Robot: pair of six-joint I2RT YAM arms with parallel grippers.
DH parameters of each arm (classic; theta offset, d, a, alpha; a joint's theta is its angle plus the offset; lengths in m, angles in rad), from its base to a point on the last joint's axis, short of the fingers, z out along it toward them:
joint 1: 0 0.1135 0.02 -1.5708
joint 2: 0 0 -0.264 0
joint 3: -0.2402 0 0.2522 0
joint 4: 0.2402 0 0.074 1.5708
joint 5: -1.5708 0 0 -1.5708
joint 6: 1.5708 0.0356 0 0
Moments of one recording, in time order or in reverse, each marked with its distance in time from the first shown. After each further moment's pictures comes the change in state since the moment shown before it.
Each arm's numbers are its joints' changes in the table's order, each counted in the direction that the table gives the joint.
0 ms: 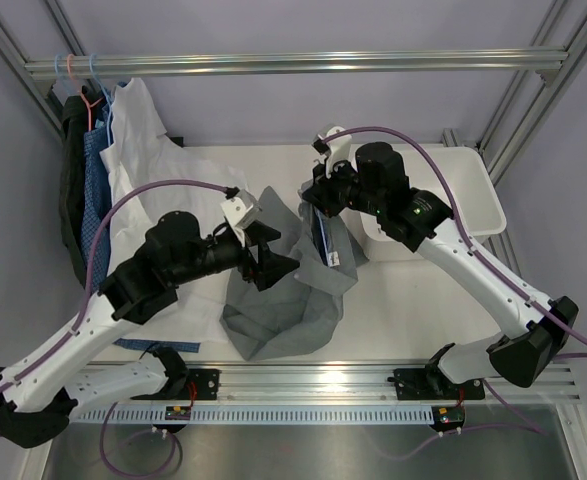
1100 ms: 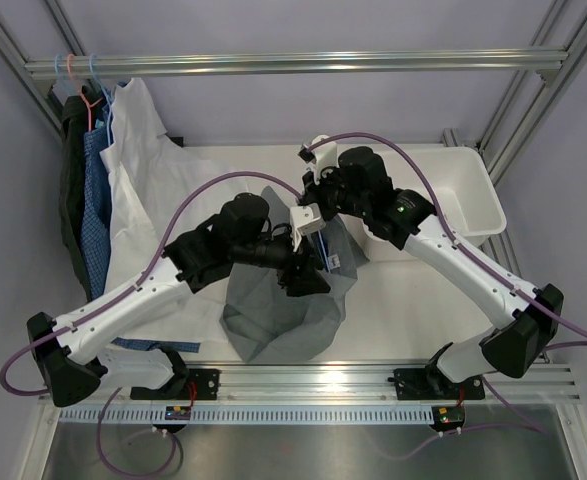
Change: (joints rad) left arm -0.035 0.325 -0.095 0.044 -0.354 0.061; right arm 0.032 0.058 0.000 0.031 -0.055 -0.047
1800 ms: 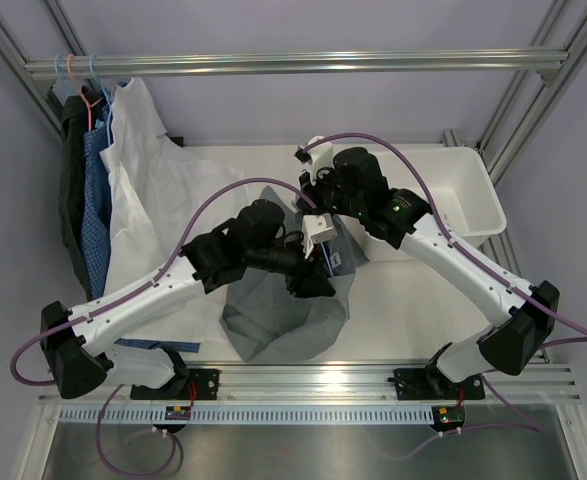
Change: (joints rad) left arm -0.032 0.055 0.033 -0.021 0.000 0.004; right arm 0.014 0.023 -0.014 0.011 -0.017 0.016
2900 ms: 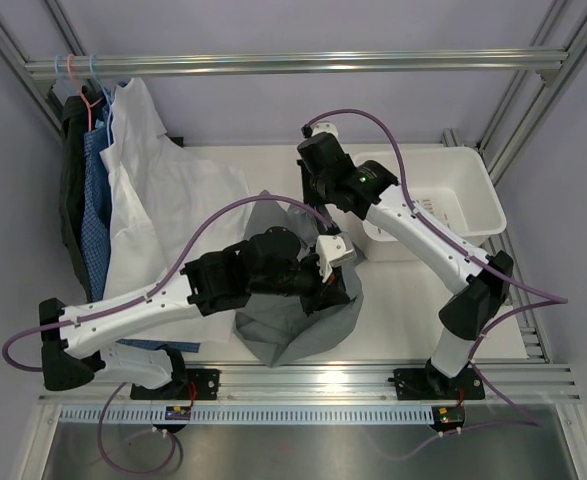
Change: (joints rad) left arm -0.259 -0.021 -0.061 0.001 0.336 -0.069; right arm 0.024 0.274 -0.364 0.344 -0.434 0.427
